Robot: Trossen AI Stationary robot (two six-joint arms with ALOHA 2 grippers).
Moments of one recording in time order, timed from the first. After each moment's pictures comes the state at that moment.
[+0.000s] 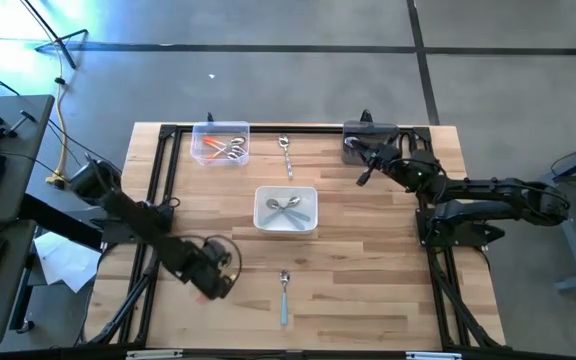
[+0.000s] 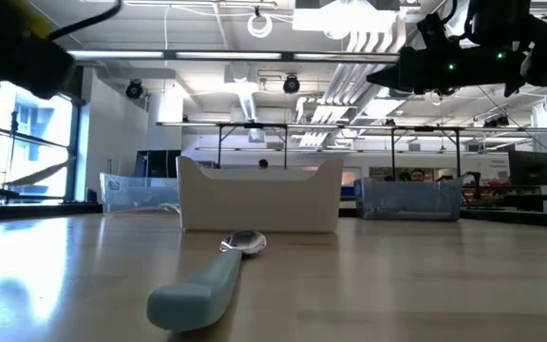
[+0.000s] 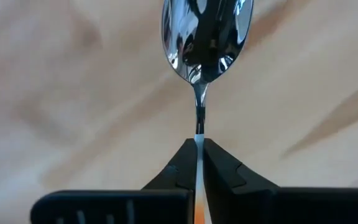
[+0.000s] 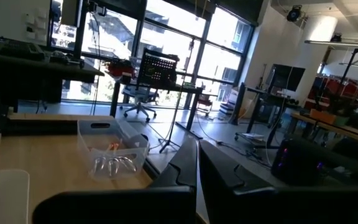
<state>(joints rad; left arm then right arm) -0.67 1.52 0.88 -0.76 -0.08 -1.63 -0.44 1.00 0.28 0.87 0.14 -0.27</state>
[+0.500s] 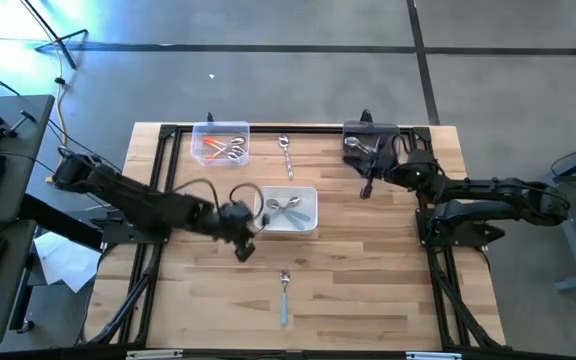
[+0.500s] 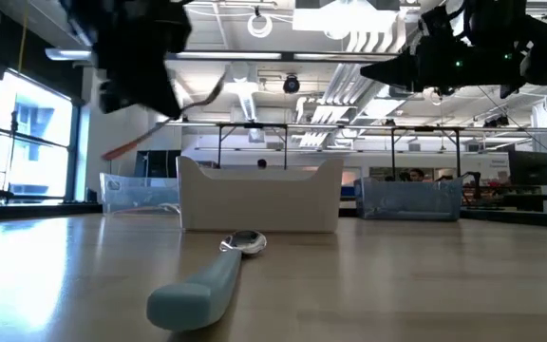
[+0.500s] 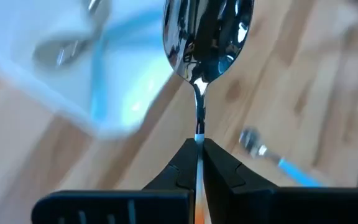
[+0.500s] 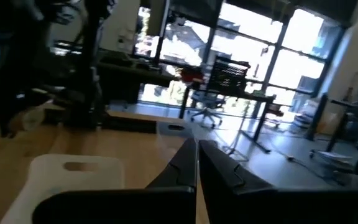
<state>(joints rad) -0.27 1.32 0.83 -0.40 -0.22 -0.83 -0.44 1.00 0.29 0.82 -0.17 -0.24</state>
